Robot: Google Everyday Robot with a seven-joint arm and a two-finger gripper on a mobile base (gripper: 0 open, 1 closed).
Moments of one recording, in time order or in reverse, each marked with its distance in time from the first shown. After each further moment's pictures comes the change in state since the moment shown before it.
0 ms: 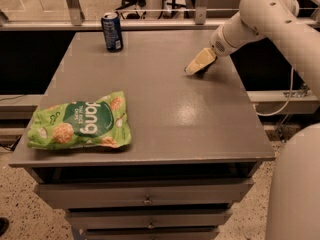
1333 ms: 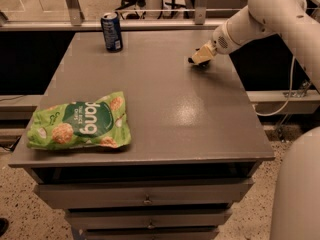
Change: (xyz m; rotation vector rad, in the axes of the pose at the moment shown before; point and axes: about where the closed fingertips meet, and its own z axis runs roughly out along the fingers) arm -0.010 0.020 -0.016 -0.113 -0.039 0.083
